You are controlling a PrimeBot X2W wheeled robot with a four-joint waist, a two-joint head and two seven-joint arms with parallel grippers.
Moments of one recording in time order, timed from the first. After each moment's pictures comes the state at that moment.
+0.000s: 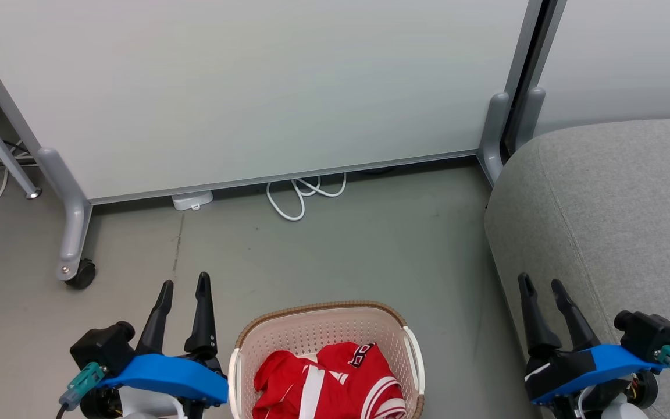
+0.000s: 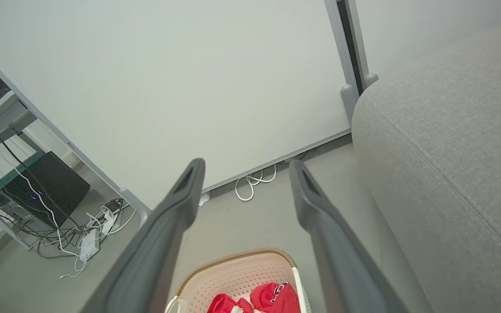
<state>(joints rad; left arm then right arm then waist) -0.09 0.05 -0.09 0.30 -0.51 -0.12 -0.16 -0.10 -0.04 0.01 0.30 0.51 0.13 -0.13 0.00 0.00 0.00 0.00</state>
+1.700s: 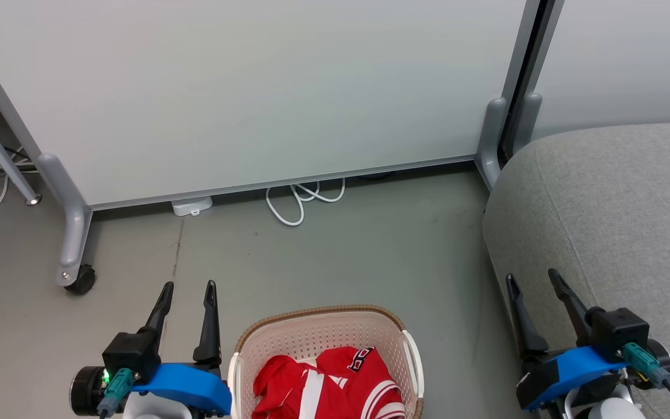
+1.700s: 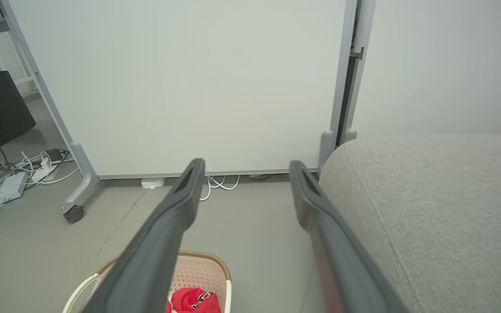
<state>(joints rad) -0.10 0.05 -0.09 0.39 -0.19 -0.10 -0.26 -0.11 -0.05 0.00 0.30 0.09 0.13 -0.19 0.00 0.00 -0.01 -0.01</state>
